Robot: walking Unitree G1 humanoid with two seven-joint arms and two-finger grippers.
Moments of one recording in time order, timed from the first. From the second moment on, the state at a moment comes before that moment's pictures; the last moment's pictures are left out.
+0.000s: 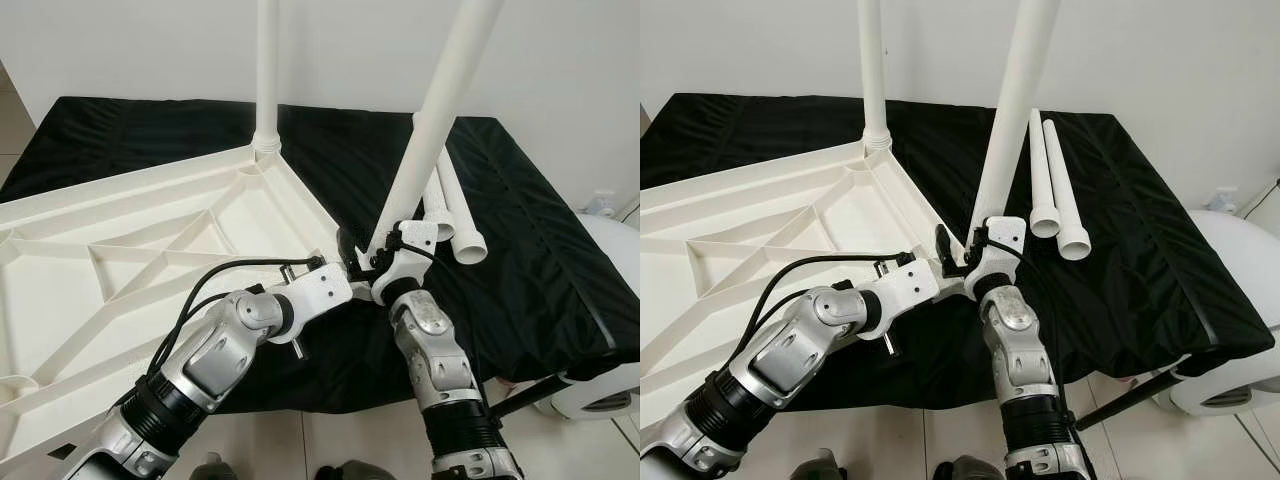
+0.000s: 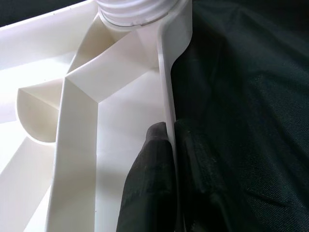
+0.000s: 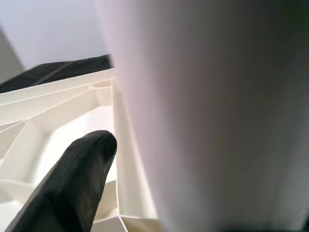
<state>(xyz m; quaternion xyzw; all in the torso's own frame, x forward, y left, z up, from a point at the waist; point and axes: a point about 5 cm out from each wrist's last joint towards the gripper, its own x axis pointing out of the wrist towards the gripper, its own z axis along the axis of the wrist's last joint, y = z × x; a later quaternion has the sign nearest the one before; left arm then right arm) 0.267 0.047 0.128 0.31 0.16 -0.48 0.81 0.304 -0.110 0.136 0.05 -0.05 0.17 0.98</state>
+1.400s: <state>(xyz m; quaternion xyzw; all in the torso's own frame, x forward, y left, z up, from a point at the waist) 0.268 0.046 0.129 0.31 0.16 -0.48 0.81 0.334 -0.160 0.138 -0.05 -0.04 0.45 0.89</state>
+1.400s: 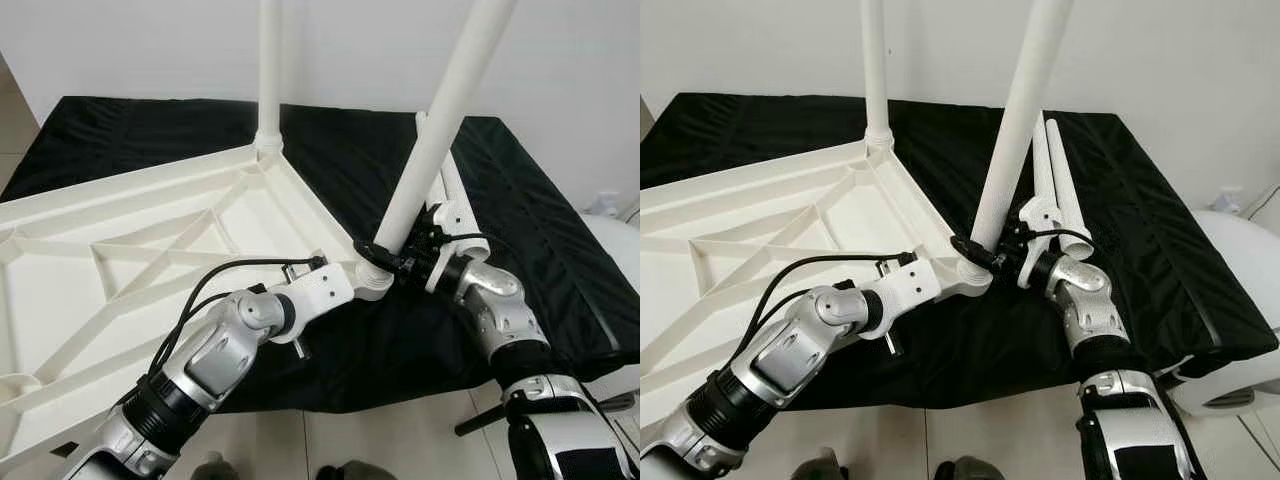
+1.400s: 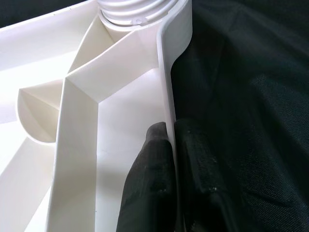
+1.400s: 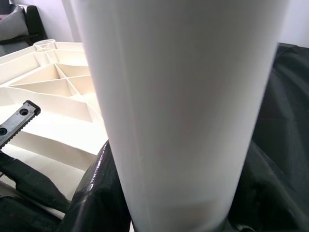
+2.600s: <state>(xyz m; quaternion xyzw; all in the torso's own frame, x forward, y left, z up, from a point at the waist) 0.269 0.047 0.131 0.31 0.16 -0.47 0.81 0.317 -0.118 0.144 0.02 -0.07 0.21 0.97</state>
